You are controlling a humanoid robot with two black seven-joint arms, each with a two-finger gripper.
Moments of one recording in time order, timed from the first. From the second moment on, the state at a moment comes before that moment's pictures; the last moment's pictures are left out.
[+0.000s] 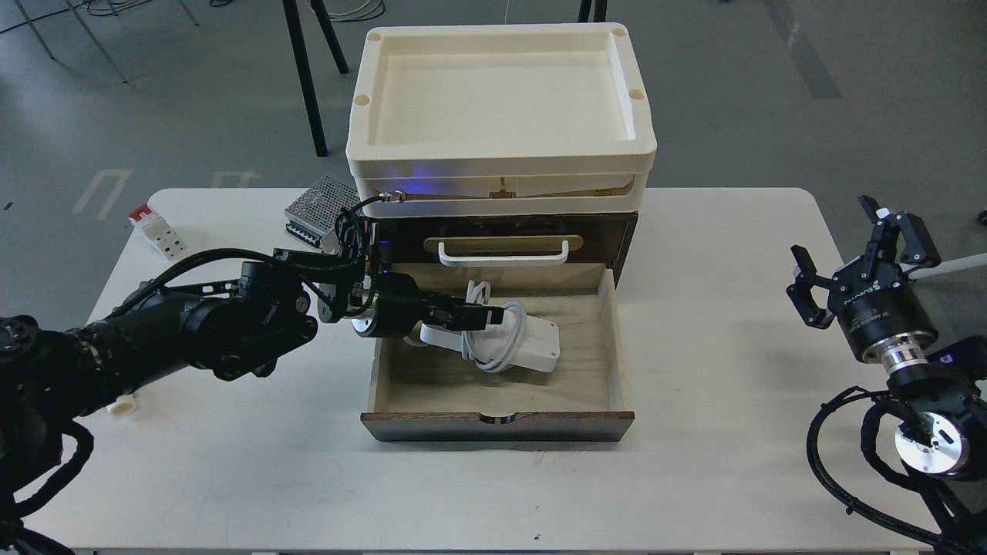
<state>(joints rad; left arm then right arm) -0.98 0.26 0.00 -0.78 1.35 -0.31 -0.49 0.10 -0.39 1.30 1.19 -0.44 0.20 0.30</state>
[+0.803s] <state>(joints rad) -1.02 0.60 -0.02 -1.05 1.35 -0.34 -0.49 0.10 -0.39 1.30 1.19 -0.44 0.20 0.30</state>
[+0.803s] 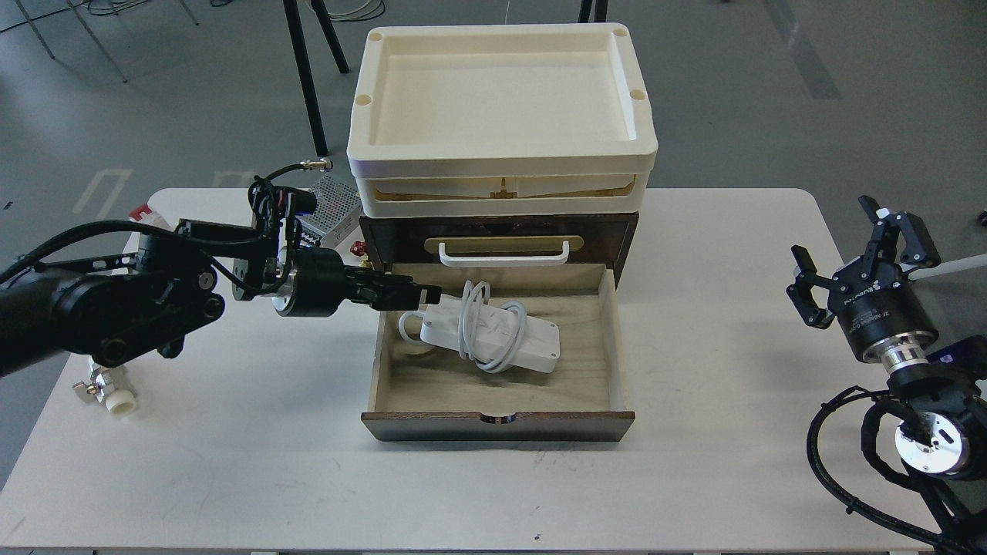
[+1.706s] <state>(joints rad) -0.71 0.73 -0.23 -0.87 0.02 -0.36 -0.49 0.10 -0.39 1.30 1.19 -0.44 0.20 0.30</state>
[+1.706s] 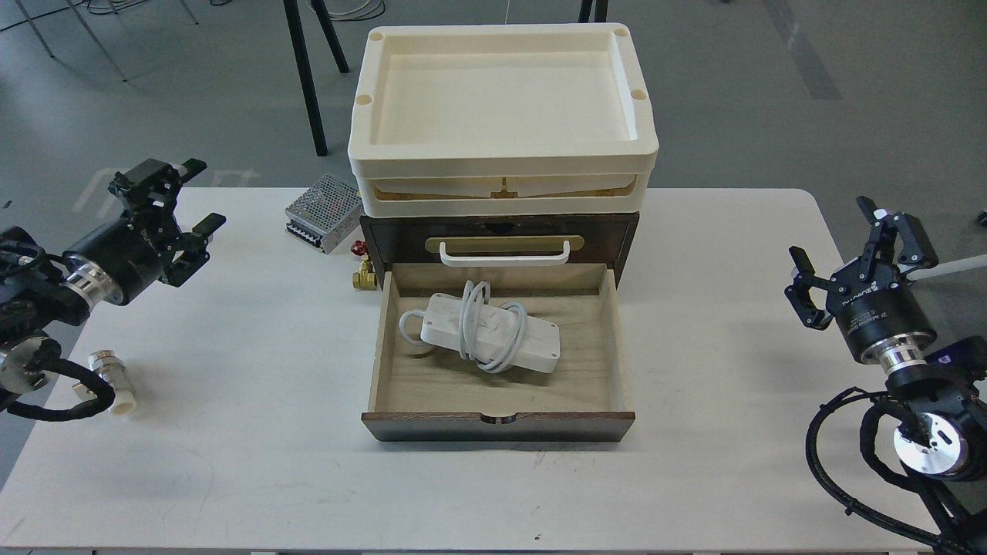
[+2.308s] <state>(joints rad) -0.55 0.55 -0.46 -0.62 -0.16 -0.49 -0.49 0.10 -0.39 1.30 1.19 -0.44 0.20 0.30</state>
